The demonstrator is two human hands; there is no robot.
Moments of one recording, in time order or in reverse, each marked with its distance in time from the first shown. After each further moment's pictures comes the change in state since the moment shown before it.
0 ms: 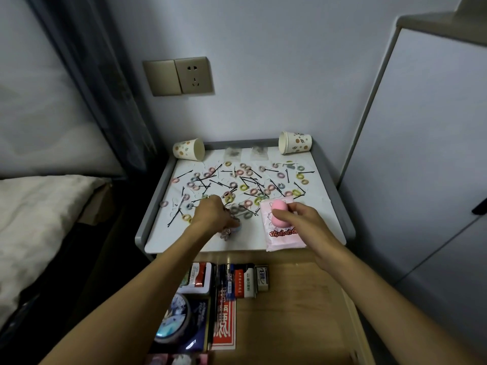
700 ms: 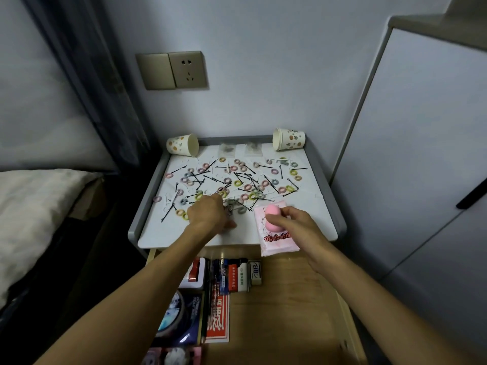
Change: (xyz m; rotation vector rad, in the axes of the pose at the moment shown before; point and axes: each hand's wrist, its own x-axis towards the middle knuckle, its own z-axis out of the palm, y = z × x) left_hand -0.005 0.003 0.014 0.339 0.094 0.017; right_hand -0.011 0.011 0.001 0.015 -0.027 0.035
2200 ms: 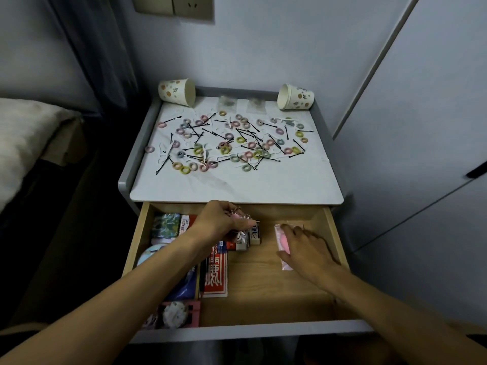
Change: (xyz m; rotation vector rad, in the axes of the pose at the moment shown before) left_hand -0.090 -0.033 0.042 -1.176 -0.462 -0.078; right_hand -0.009 0.148 -0.013 -1.533 -0.027 -0.226
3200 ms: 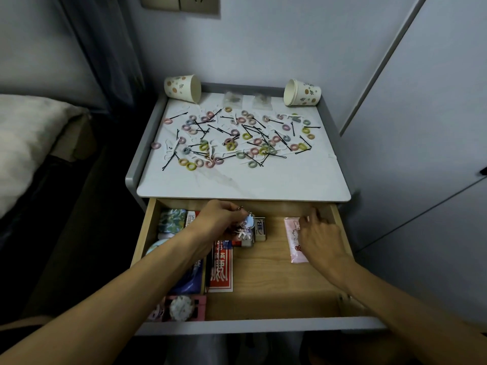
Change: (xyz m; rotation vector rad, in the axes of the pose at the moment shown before) left_hand 0.007 -0.014 -0.009 -0.075 -0.029 -0.034; right_hand 0.002 0.002 -0.021 -0.492 0.032 0.086
